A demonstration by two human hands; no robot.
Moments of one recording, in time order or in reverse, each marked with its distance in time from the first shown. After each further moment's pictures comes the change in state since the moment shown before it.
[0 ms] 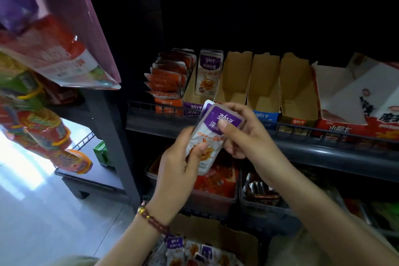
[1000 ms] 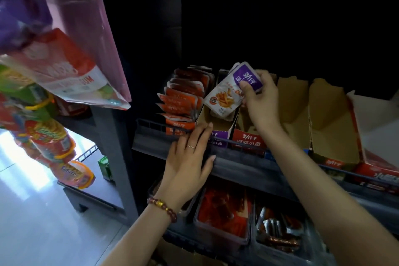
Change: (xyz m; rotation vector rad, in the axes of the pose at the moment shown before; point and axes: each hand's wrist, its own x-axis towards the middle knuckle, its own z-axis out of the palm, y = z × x) left_hand 0.064 -0.081 0.007 0.873 -0.031 0.198; right_hand 0.168 0.011 -0.028 -0.384 0.401 -0.535
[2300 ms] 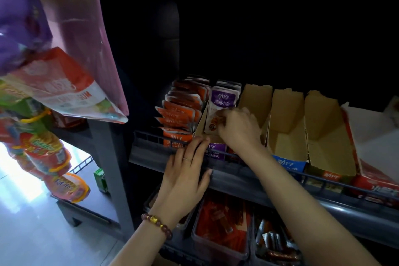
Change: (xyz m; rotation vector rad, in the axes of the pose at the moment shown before) left_hand 0.001 -0.003 0.002 -0.074 0.000 0.019; right_hand -0.015 -0.014 0.024 -0.966 -0.405 0.033
